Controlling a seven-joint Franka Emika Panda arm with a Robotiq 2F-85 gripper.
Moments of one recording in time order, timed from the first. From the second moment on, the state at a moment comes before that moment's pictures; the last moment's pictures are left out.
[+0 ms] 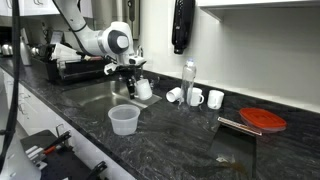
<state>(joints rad) 0.09 0.00 -0.05 -2.53 -0.26 2.59 0.86</state>
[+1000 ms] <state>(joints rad) -0.06 -0.05 -0.06 -2.62 -0.18 2.72 1.07</state>
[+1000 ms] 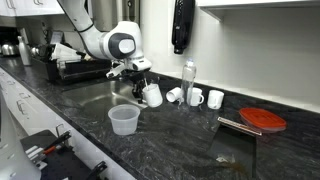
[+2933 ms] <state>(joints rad) -0.06 0.00 -0.09 -2.60 0.22 2.61 0.89</state>
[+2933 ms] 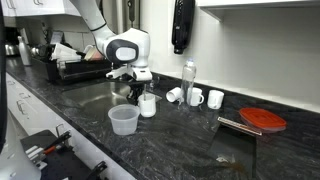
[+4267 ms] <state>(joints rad) 0.02 -0.05 0.02 -2.58 0.11 2.54 0.96</state>
